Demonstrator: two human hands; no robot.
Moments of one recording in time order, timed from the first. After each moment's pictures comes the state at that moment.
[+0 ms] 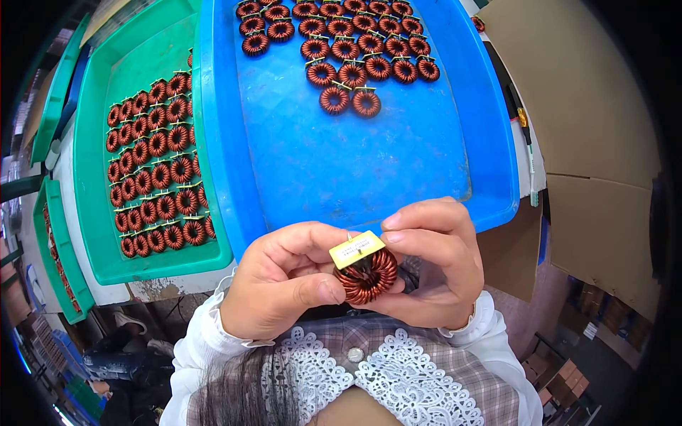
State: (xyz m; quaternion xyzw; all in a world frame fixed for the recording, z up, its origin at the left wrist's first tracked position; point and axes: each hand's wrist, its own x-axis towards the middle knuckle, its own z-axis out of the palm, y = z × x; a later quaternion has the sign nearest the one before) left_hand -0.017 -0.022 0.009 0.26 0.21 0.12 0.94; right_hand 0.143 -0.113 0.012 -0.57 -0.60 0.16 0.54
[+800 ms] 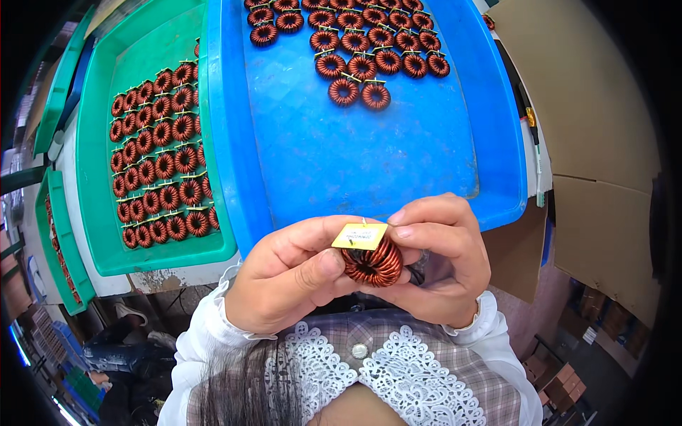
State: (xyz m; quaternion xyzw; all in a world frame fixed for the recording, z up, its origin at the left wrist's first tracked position) left_hand -0.017 -0.025 0.009 0.21 0.16 0.12 0.96; right_hand 0.143 -0.115 0.004 -0.56 -0.59 0.18 0.55
